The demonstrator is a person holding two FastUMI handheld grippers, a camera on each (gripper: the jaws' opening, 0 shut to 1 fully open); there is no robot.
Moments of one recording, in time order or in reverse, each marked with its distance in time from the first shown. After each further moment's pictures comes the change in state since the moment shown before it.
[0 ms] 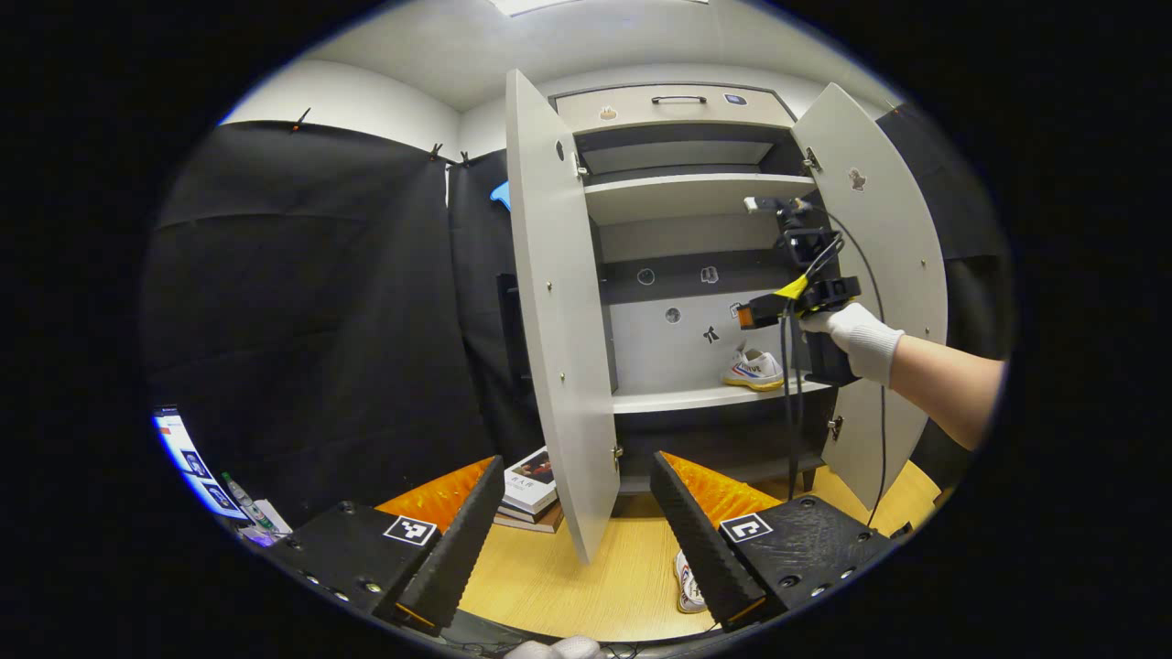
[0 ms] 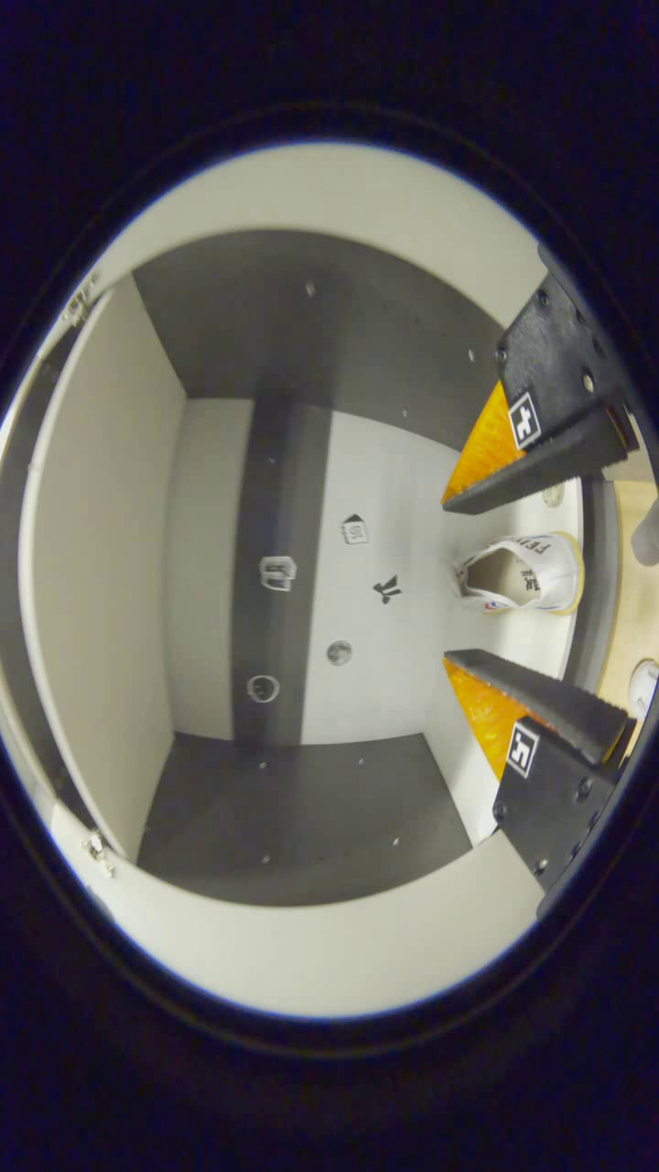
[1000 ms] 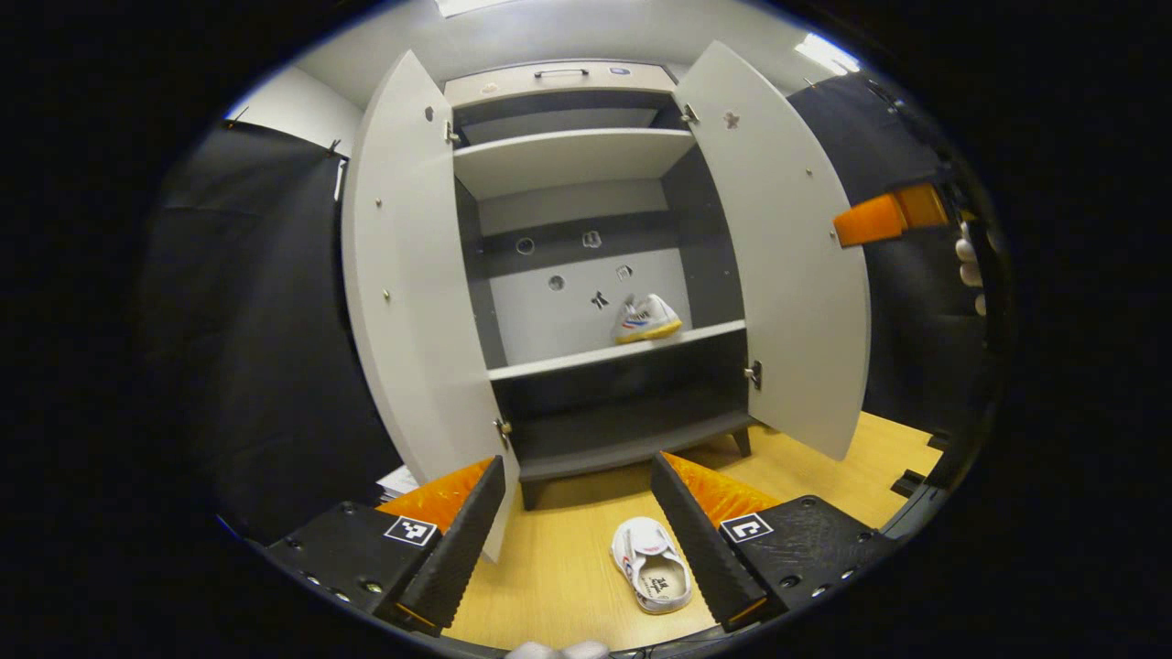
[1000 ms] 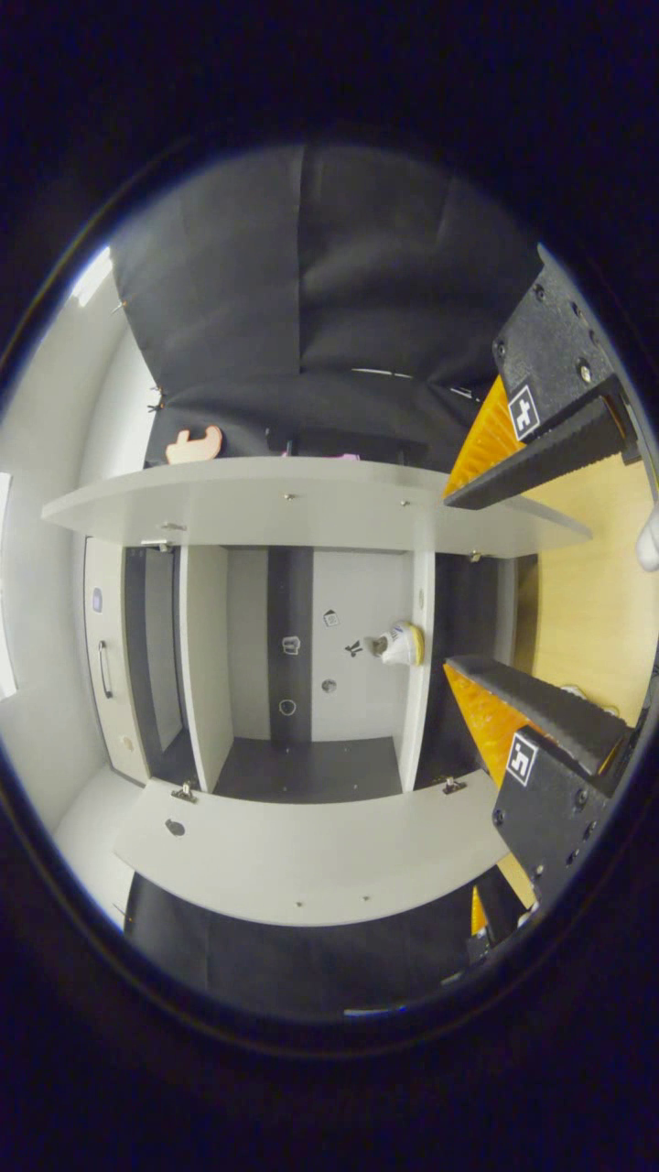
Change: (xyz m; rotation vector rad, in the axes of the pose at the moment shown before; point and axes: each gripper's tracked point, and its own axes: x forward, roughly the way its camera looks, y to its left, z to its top) left arm 0.034 -0.119 -0.123 0.100 -0.002 -0.335; right arm -0.288 -0.073 -0.108 0.039 -0.011 -0.166
